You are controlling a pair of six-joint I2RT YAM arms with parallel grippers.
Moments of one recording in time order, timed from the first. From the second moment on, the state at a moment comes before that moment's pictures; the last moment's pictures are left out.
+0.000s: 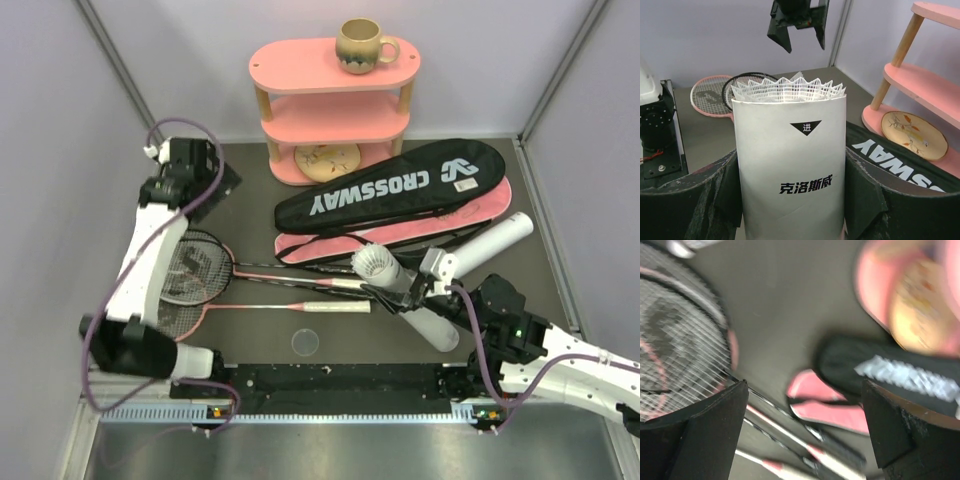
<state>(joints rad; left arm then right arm) -0.16 1.30 1.40 -0.81 -0.15 -0.79 1.12 0.55 0.55 0.16 0.05 -0.17</state>
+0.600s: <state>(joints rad) 0.12 2.27 2.15 -1.22 -0.52 -1.03 1.12 0.44 0.55 0.04 0.09 -0.19</state>
